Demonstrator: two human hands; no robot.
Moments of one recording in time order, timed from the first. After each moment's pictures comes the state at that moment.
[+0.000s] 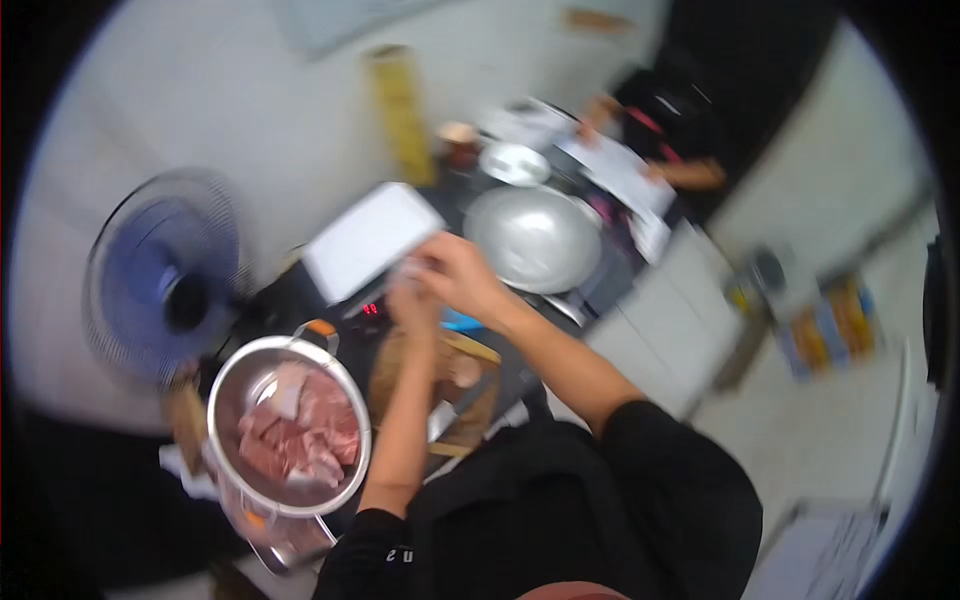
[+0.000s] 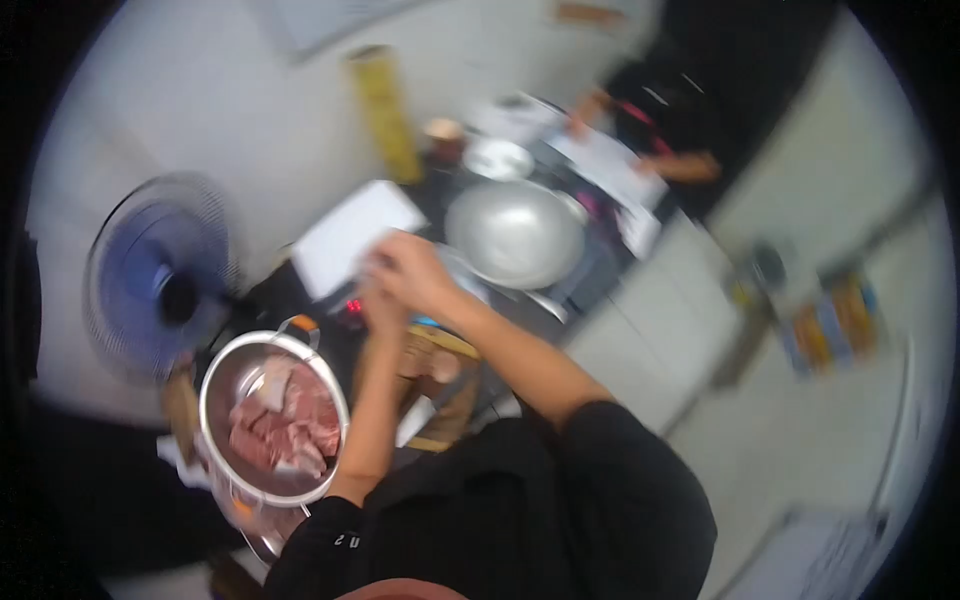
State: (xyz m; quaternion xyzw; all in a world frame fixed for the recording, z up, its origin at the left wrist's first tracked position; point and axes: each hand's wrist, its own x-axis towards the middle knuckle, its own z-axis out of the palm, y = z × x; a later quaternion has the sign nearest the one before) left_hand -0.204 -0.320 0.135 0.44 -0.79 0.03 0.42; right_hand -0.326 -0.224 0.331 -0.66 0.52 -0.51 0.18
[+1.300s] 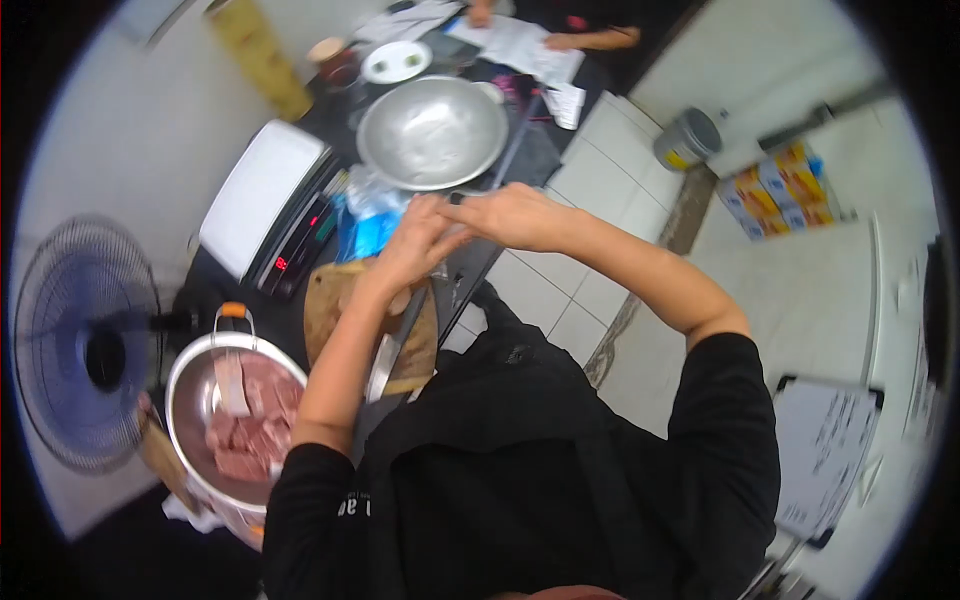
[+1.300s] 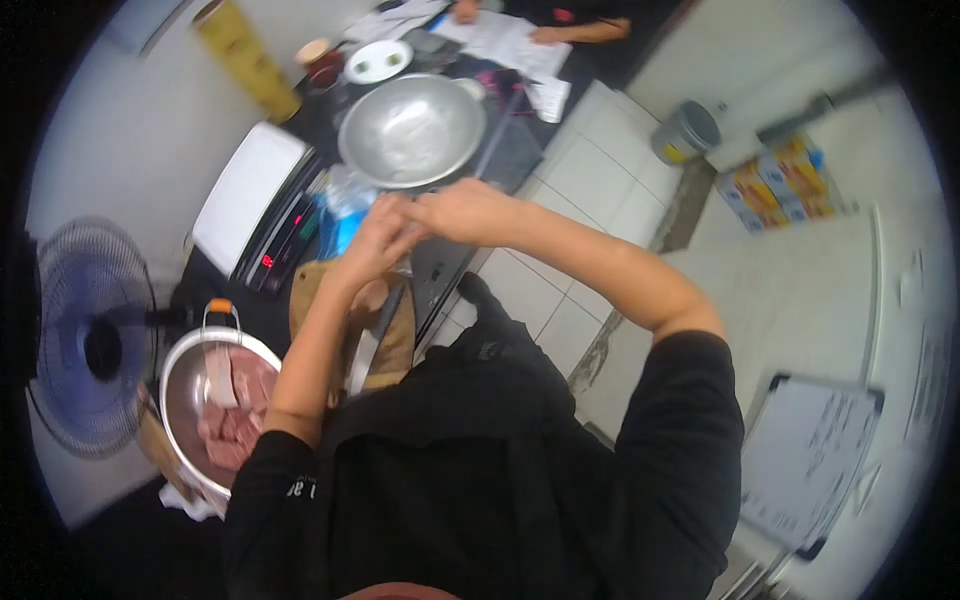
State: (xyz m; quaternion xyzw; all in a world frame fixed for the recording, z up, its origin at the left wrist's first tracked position) left_hand -0.289 -0.222 0.221 0.07 -0.93 -0.34 0.15; right_hand -0.455 -0.095 0.281 -0.80 0.59 -0.08 0.04
